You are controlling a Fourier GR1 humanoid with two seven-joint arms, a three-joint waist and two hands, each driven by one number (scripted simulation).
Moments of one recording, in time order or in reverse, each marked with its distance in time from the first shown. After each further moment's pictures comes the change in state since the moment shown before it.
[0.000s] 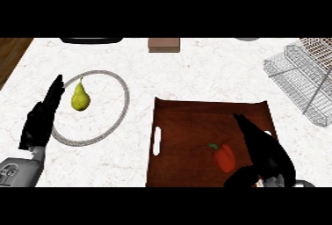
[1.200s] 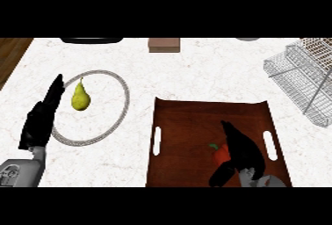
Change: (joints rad) left arm 0.008 -0.068 0.079 -0.026 -0.083 -0.071 0.017; right arm 0.038 0.216 -0.042 0.243 0.155 0.022 -0.085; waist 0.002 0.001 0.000
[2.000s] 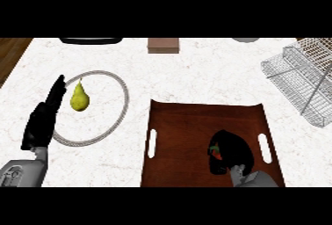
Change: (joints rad) left arm 0.004 -0.045 0.034 -0.008 -0.048 -0.027 0.007; right arm -0.032 0.034 0.023 0.119 0.073 0.085 -0.100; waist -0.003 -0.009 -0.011
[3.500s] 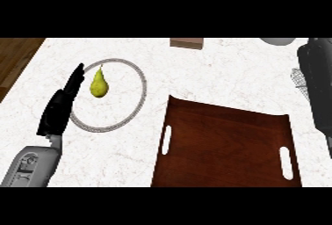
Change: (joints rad) left arm -0.104 -0.037 -0.053 0.002 -0.025 -0.051 0.011; right arm -0.866 -0.211 -0.665 0.580 0.684 -0.513 0.205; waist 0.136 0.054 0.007
